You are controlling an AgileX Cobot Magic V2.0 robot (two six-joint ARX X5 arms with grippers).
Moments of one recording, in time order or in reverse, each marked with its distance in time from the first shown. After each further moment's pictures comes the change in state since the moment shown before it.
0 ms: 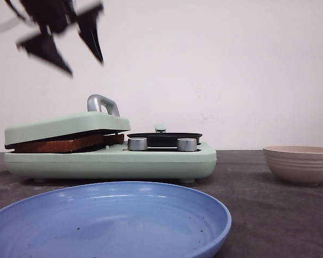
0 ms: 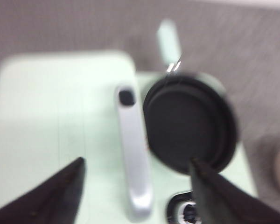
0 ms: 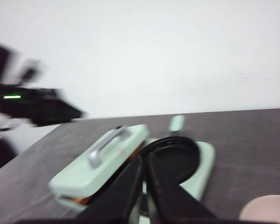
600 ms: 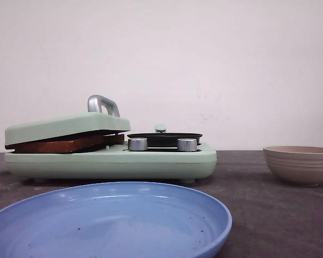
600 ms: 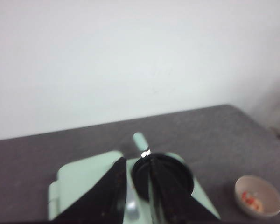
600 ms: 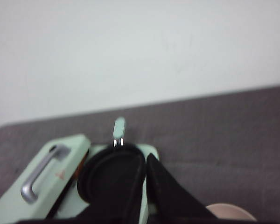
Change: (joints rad) left arm -0.031 -0.568 0.007 -0.174 -0.083 0.159; right arm -0.579 0.510 0.445 -0.188 -0.452 -0.003
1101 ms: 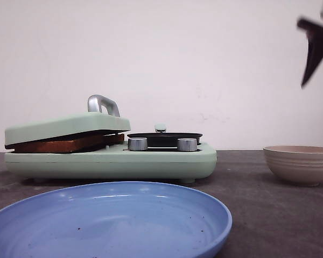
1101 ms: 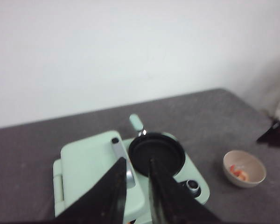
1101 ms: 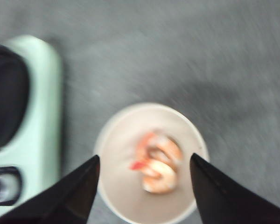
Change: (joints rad) left arm -0.051 -0.164 -0.002 -0.137 -0.003 0.016; right arm -0.244 0.585 0.088 -0.259 -0.170 -0.020
